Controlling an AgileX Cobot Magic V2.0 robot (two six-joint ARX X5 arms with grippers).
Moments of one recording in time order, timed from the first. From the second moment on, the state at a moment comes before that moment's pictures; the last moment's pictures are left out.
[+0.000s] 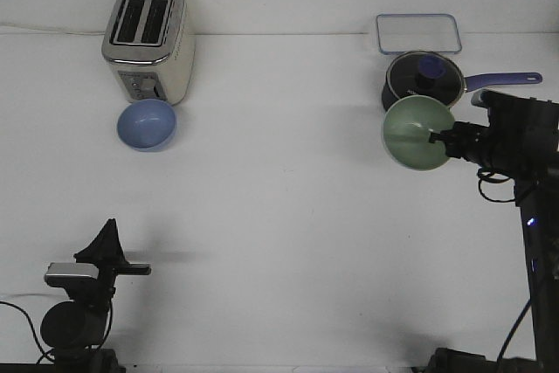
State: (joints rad) left arm -0.02 0.01 0.03 0.15 -0.02 0.01; right arm -0.16 1.37 1.42 -0.83 -0.42 0.13
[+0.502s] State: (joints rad) left arm -0.02 0.01 0.03 0.15 -0.02 0.01; right arm 0.29 1.19 1.00 -0.75 -0.42 0.19
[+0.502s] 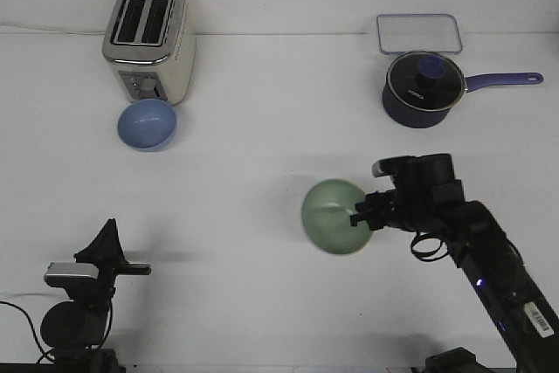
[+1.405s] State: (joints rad) left arm -0.02 0.01 0.03 0.15 -0.02 -0.03; right arm 0.53 1.39 0.86 -0.61 -0.31 0.26
